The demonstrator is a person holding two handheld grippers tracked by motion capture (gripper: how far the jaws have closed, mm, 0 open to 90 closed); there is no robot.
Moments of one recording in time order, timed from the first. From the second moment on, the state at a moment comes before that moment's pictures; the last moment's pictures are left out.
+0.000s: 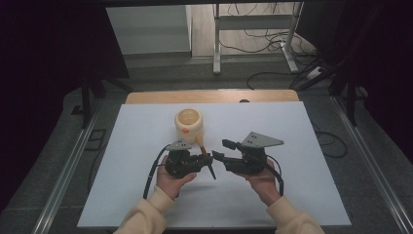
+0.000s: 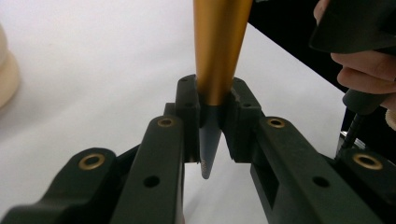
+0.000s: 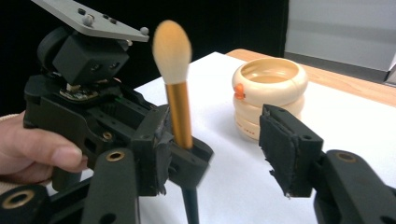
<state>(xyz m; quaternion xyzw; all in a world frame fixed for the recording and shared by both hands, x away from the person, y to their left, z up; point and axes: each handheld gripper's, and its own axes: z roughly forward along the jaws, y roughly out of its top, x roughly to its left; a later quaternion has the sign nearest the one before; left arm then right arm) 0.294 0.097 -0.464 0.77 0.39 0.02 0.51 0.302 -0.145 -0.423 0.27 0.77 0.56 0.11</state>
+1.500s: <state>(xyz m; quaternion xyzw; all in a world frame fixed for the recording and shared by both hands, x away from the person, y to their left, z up) 0.293 0.136 -0.443 0.74 0.39 0.04 0.55 0.293 -0.238 -0.456 0.33 0.82 0.45 0.16</state>
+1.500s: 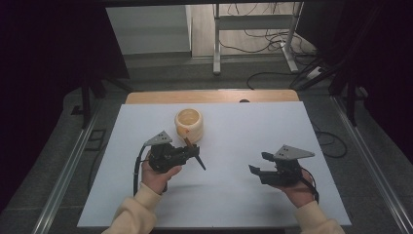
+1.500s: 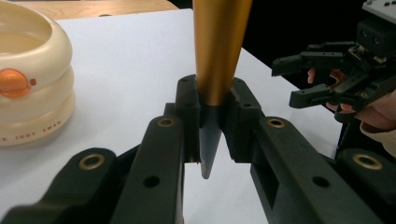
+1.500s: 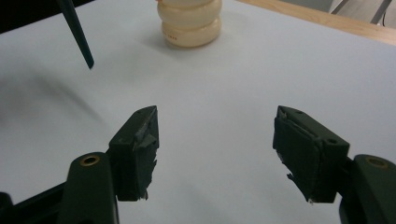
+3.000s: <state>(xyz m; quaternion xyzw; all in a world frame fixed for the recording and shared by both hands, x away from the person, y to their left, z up) 0.311 0.143 -0.401 0.72 0.38 0.07 0.57 0.282 -0.263 -0.467 0.32 0.84 0.42 0.14</state>
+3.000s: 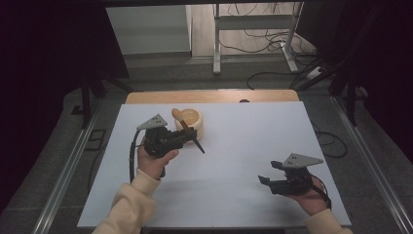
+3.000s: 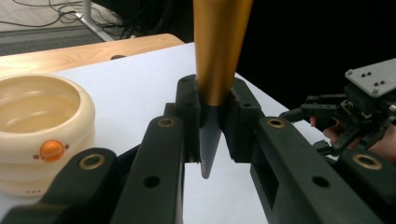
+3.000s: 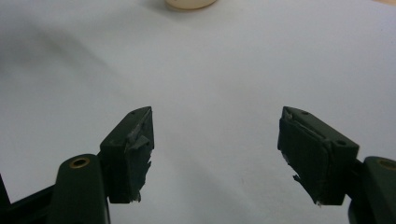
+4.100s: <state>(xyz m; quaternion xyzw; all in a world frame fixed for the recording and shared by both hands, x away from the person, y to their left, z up) 0.344 0.148 -0.391 0.73 0.40 0.08 0.55 0.283 -0.264 -0.470 0.34 0.84 0.40 0.14</state>
